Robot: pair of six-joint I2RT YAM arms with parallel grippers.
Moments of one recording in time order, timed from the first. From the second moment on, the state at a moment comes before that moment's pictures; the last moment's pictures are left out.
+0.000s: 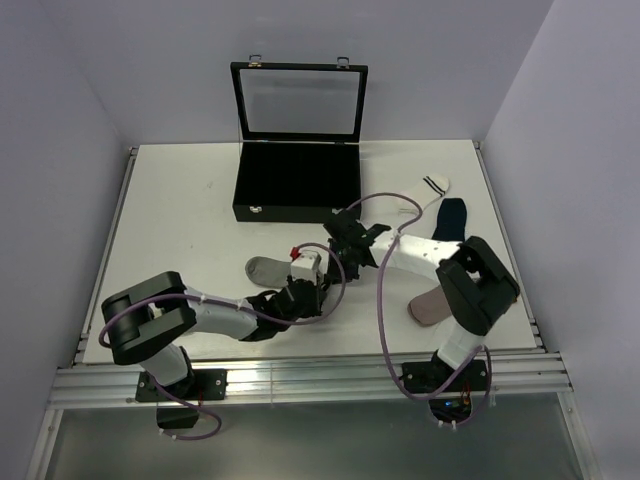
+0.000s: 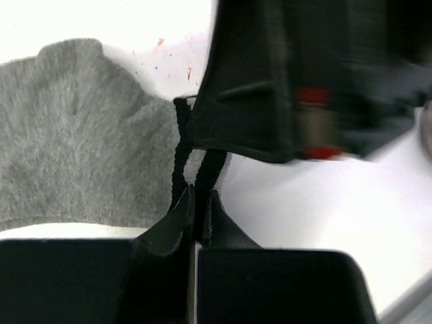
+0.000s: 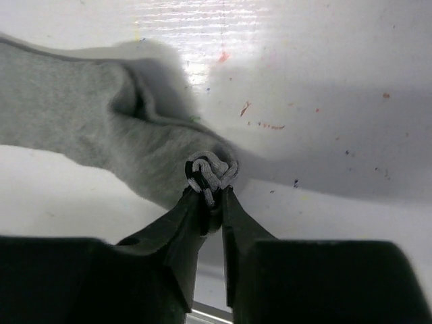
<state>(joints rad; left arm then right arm) -1.15 1.62 0.58 0.45 -0.46 -0.68 0.71 1.70 1.03 -0.48 -0.05 0.82</state>
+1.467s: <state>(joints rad) -0.58 1.66 0.44 0.60 0.46 -1.01 0.69 1.63 0.50 0.51 -0.20 1.08</state>
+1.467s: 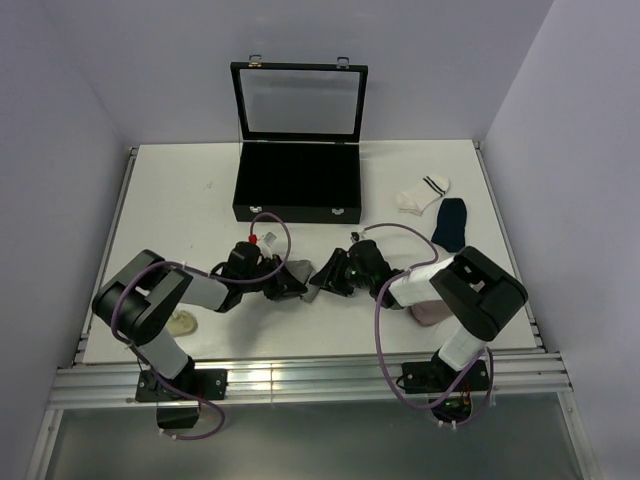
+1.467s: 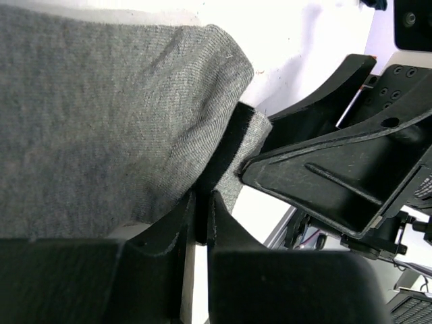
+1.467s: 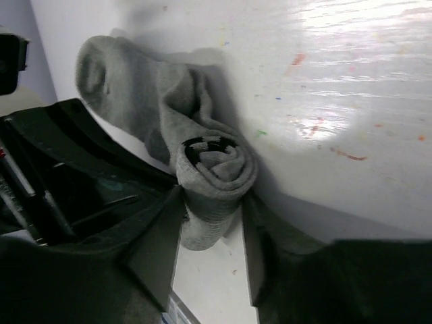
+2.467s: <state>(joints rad) -0.94 1.31 0.55 0.19 -0.18 -0.62 0.70 1.69 0.93 -0.30 -0.11 1.00</state>
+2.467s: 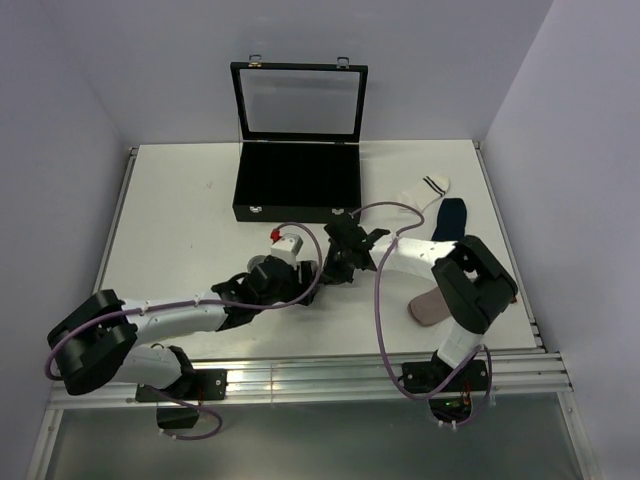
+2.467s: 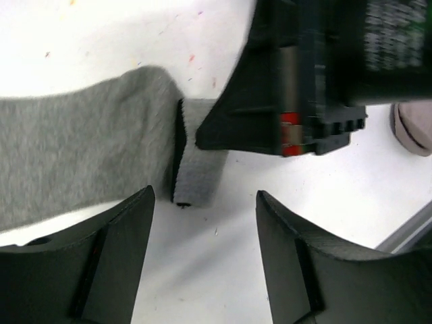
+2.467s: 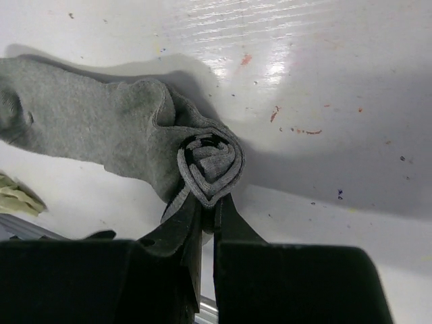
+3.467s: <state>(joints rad) -1.13 1.62 0.69 0.25 -0.45 -0.48 0.66 1.73 1.00 -0.42 -0.16 0.99</state>
